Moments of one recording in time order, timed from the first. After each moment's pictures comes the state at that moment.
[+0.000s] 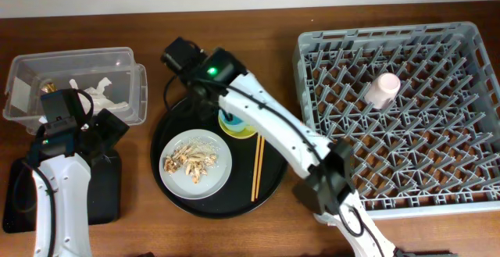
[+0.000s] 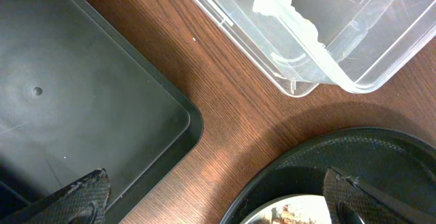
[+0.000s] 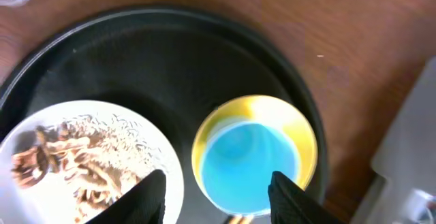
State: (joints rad) left arm 0.32 1.35 1.05 -0.84 -0.07 -0.55; right arm 0.80 2.37 2.53 -1.42 0.19 0.25
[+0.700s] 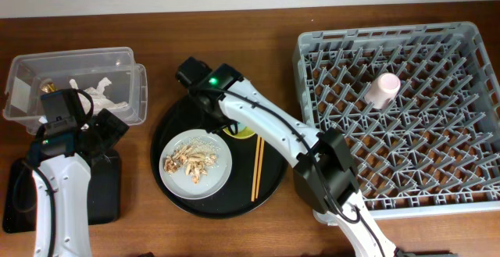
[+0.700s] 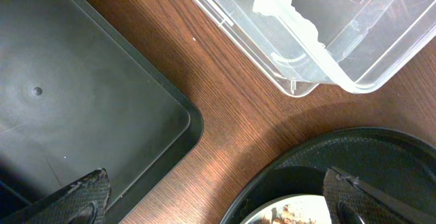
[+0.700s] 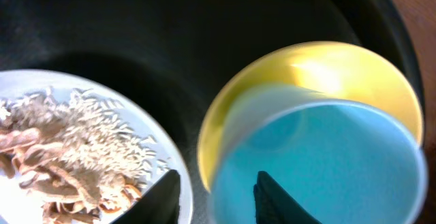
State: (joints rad) left arm 0.32 1.35 1.05 -0.84 -0.07 -0.55; right arm 0.79 2.36 2.19 -1.24 0.08 0.32
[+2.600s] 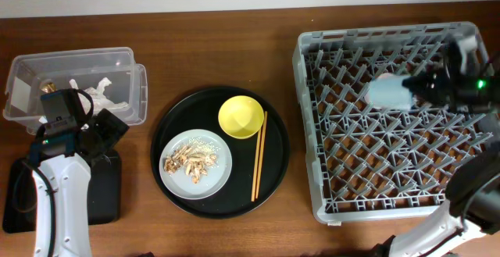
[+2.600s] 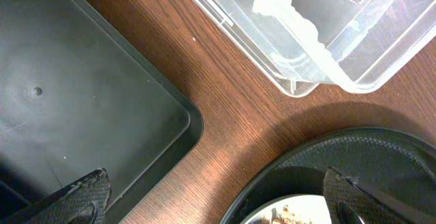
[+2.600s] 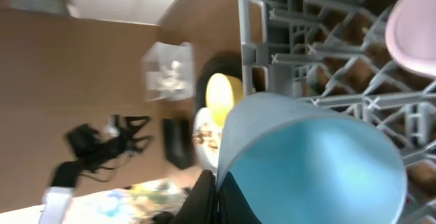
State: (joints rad) left arm 0.32 1.35 1.05 -0.84 -0.07 -0.55; right arm -0.61 1.98 1.77 -1.68 -1.13 -0.53
